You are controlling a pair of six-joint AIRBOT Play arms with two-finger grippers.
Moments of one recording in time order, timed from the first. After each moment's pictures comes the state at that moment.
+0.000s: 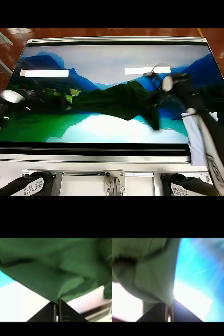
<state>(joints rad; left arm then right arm) 0.06 -1.16 0.99 0.73 -1.01 -1.32 0.23 -1.37 1.32 -1.59 1.22 1.34</state>
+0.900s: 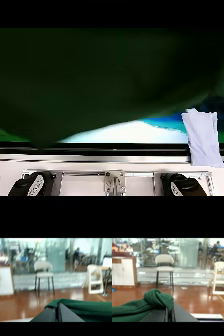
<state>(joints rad) 0.31 -0.73 1.99 1.00 -1.14 -1.38 0.14 -0.69 1.79 -1.73 0.94 1.60</state>
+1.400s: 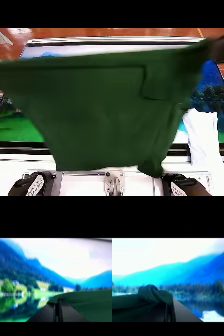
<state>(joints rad) 0.31 -0.80 1.49 1.07 -1.33 -1.41 0.14 -1.09 1.71 -1.73 1.29 1.62</state>
